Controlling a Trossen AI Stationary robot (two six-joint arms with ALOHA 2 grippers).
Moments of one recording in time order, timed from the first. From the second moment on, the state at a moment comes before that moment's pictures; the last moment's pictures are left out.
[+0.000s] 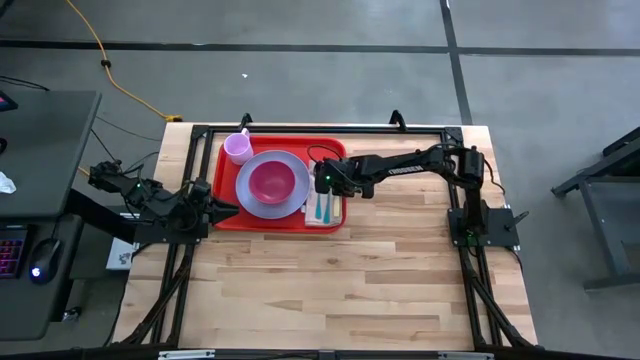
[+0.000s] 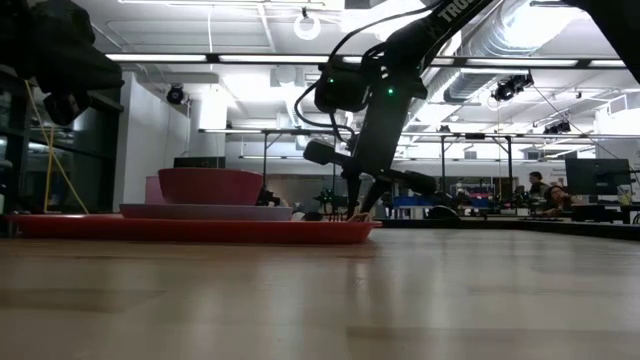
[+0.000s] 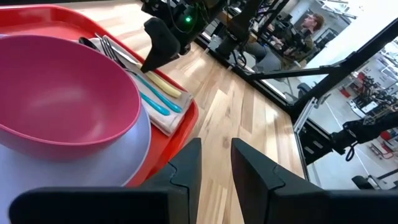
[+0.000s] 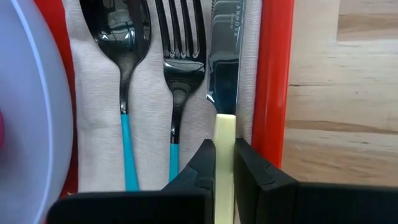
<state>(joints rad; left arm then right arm) -0.48 0.04 0.31 -0.56 -0.56 -0.76 -0.24 1.98 1.33 -0.55 0.12 1.36</state>
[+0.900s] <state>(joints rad) -0.48 0.04 0.31 -0.58 -0.56 -0.76 -0.24 1.98 1.33 -0.53 0.10 1.35</state>
